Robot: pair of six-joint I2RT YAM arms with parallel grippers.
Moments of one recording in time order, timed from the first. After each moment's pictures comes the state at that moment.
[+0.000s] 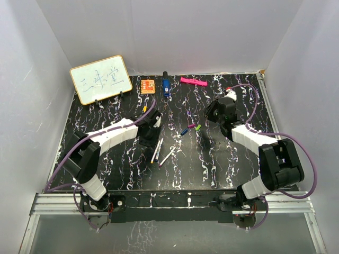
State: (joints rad) left arm -0.67 1.66 1.11 -0.69 -0.02 -0.33; right arm 0.27 1.48 0.79 0.22 0.05 0.62
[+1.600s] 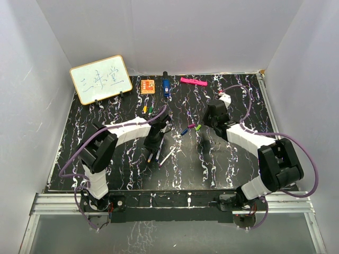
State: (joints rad) left arm -0.73 1.86 1.20 -0.77 -0.09 -0.35; right arm 0.35 1.48 0.83 0.01 0.23 0.62
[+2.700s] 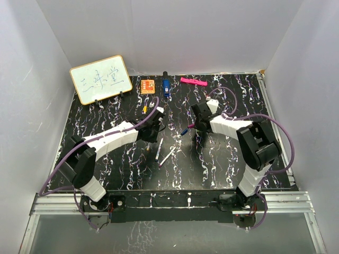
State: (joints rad) left arm -0.73 1.61 1.10 -0.60 -0.27 -0.34; right arm 0.47 1.77 1.04 -0.25 0.40 0.69
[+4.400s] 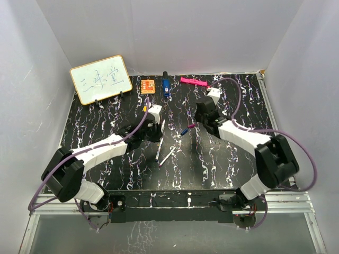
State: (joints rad) left arm -0.72 1.42 0.84 -0.12 -0.08 -0.32; right arm 0.51 1.58 1.00 -0.10 0.39 0.57
